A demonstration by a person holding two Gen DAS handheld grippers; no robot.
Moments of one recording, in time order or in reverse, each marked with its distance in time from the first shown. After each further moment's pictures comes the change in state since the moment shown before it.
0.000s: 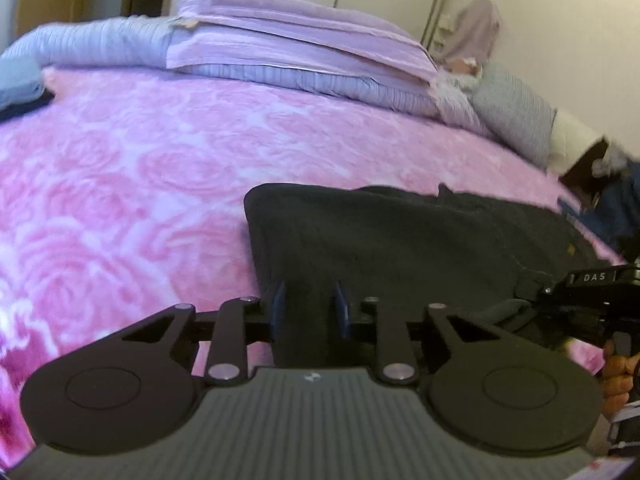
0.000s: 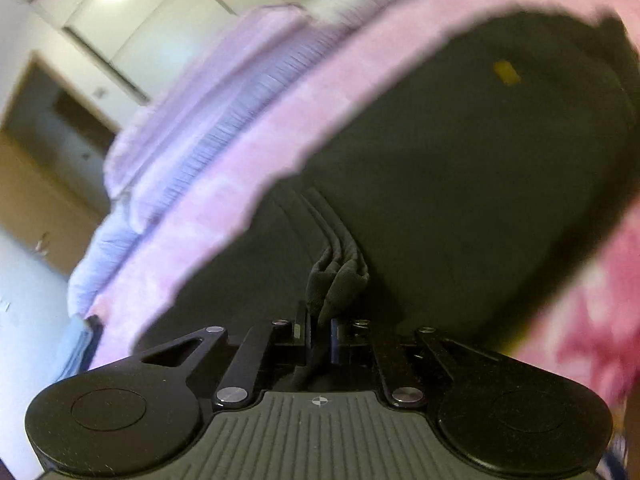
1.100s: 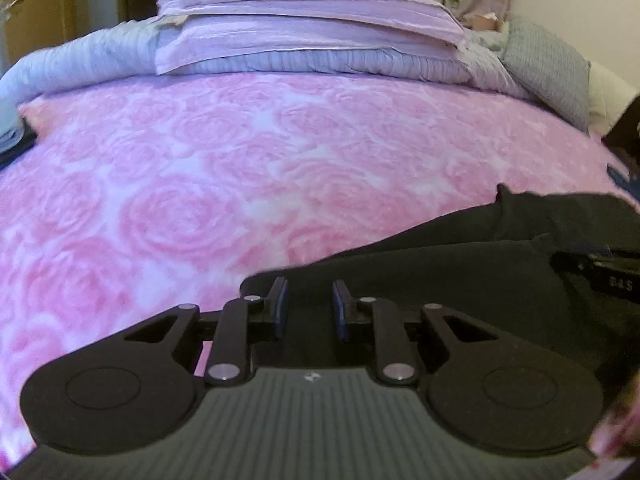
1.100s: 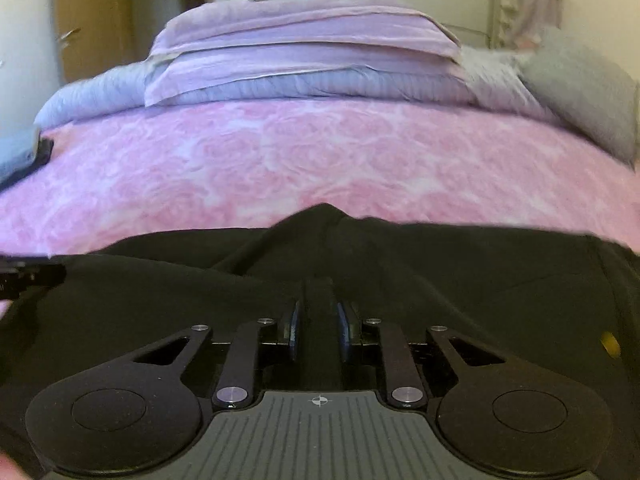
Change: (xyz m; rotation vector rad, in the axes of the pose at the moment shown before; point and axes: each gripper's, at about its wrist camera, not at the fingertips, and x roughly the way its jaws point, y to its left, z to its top) left arm 0.069 -0.004 0.059 0.072 0.087 0.103; right arm 0.074 0.063 0.024 -0.681 0.040 -0.130
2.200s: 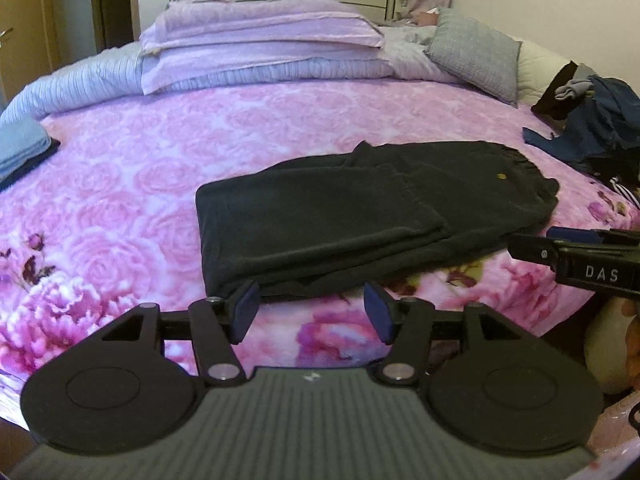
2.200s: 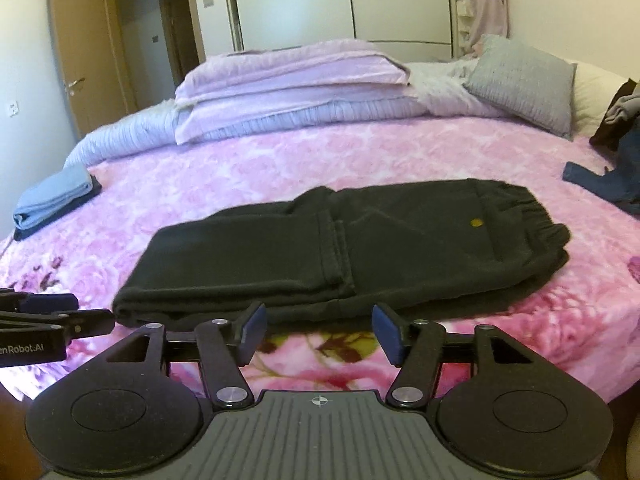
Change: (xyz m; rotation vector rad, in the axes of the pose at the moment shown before) left arm -0.194 -0.095 -0.080 0.106 -0.005 -0.038; right arm -0.212 0.029 -0.061 0.086 -0.067 0.000
